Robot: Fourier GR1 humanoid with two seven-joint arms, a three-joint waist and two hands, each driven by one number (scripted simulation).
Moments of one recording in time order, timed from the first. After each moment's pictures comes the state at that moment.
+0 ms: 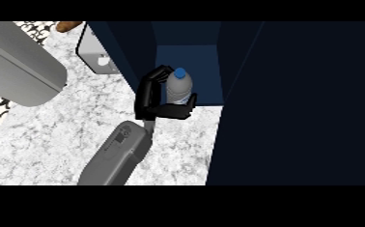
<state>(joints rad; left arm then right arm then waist) -0.52 0.00 -0.34 -1.01 0.36 0.37 -0.47 0.15 -0.26 0.64 -2.47 0.11 -0.34 0.31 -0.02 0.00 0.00</state>
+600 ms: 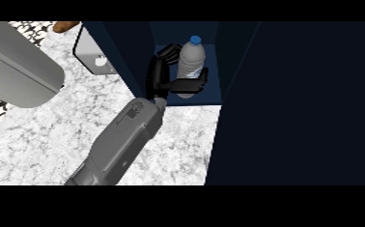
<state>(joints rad) -0.76 0.00 -0.37 -0.82 0.49 0.51 -0.40 0.18 -0.31 0.61 -2.49 0.08 -0.33 0.29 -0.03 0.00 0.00</state>
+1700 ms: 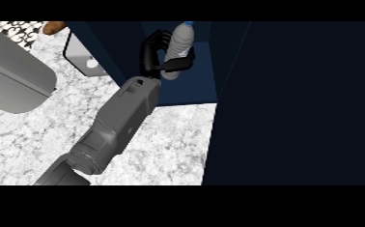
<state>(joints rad) -1.06 0.00 -0.27 -0.26 0.54 0.64 -0.60 0.26 -0.35 0.55 -2.48 0.02 -0.27 0.16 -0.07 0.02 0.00</state>
